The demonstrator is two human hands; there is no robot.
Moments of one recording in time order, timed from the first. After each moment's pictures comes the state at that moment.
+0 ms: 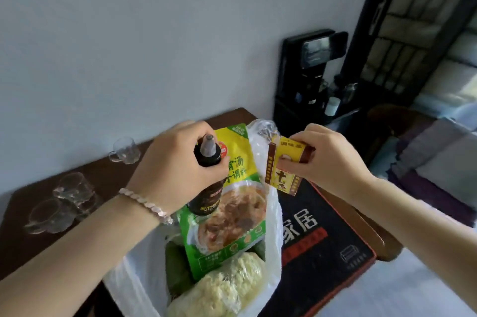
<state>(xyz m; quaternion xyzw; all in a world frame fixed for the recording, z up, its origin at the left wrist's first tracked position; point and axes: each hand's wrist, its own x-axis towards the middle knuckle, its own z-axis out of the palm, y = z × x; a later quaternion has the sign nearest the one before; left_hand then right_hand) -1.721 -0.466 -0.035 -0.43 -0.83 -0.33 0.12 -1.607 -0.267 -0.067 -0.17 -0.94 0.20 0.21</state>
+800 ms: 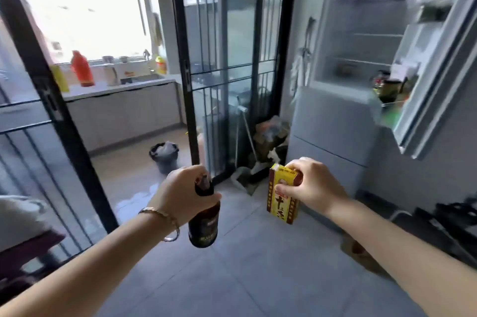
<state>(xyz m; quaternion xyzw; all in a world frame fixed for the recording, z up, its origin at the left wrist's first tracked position) -1.143 -0.347 -0.048 -0.91 -0.27 -0.24 -0.20 -0.962 -0.518 -0.050 -0.84 -0.45 0.00 0.30</state>
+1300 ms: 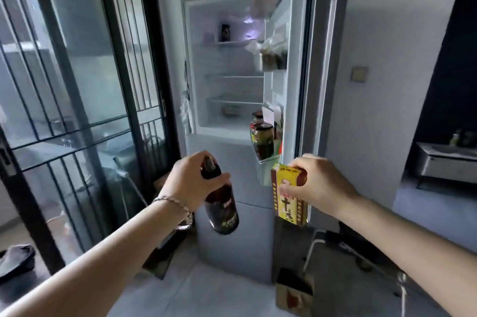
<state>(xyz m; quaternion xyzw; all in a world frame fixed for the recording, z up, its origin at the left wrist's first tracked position) -0.707 -0.441 0.027 -0.91 -0.04 -0.27 -0.31 -0.651 -0.666 0.018 -0.91 -0.26 -0.16 0.29</state>
